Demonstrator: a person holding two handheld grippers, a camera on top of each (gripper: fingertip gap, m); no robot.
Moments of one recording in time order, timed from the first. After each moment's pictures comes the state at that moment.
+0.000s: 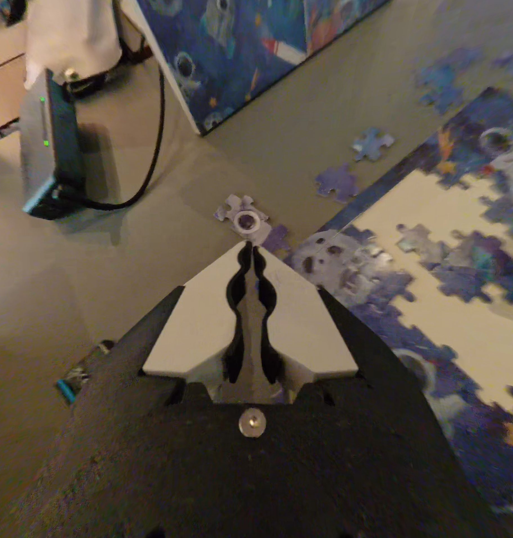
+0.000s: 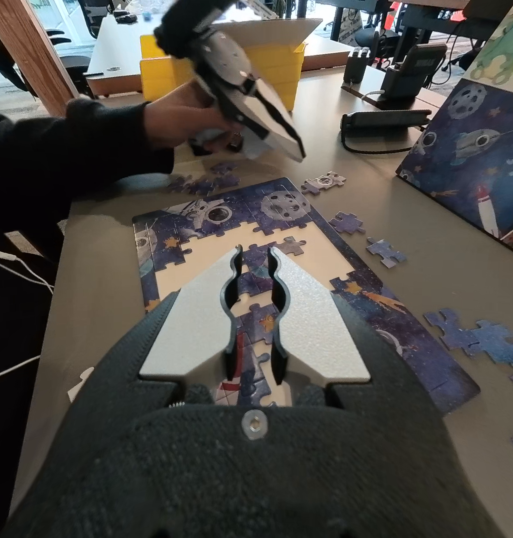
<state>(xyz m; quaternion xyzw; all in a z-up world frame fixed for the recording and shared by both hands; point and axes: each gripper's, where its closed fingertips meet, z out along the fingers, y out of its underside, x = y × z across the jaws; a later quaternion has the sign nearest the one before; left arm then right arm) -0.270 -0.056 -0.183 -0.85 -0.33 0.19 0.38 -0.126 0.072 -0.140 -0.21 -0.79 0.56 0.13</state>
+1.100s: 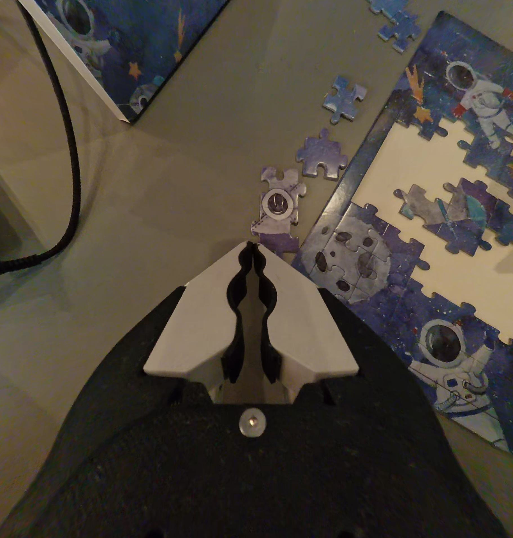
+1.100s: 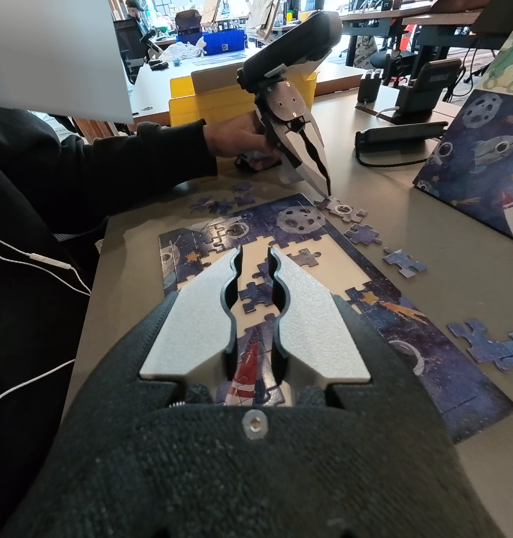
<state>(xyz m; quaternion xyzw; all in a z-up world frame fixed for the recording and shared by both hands) -0.280 -0.041 -0.212 -0.91 -0.22 0.04 0.36 -0.119 0.070 -0.128 -0.21 -0.77 0.60 0.10</state>
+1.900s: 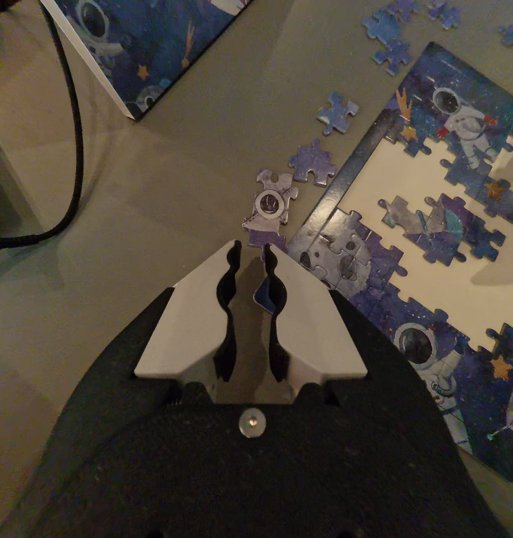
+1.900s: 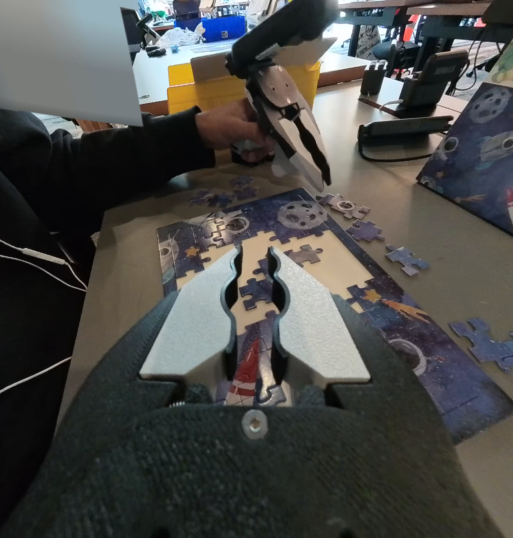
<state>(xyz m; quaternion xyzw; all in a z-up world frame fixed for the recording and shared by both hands) -0.272 -0.042 -0.204 -0.89 -0.25 0.04 0.37 -0.117 0.068 -0.132 -0.20 -0.78 0.59 0.10</state>
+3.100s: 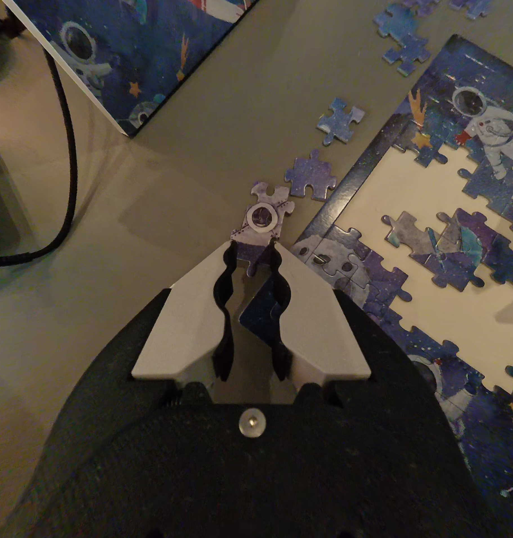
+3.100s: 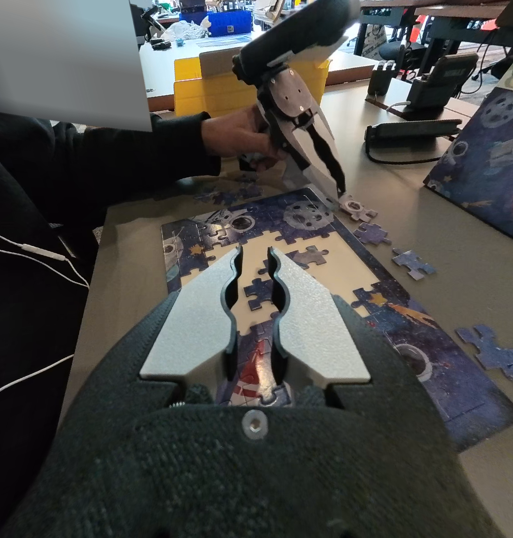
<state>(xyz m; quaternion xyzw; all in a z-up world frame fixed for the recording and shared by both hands) -0.272 -0.025 -0.207 -0.89 -0.26 0.09 0.36 -0.112 0.063 -0.133 -0.19 -0.78 0.58 0.10</state>
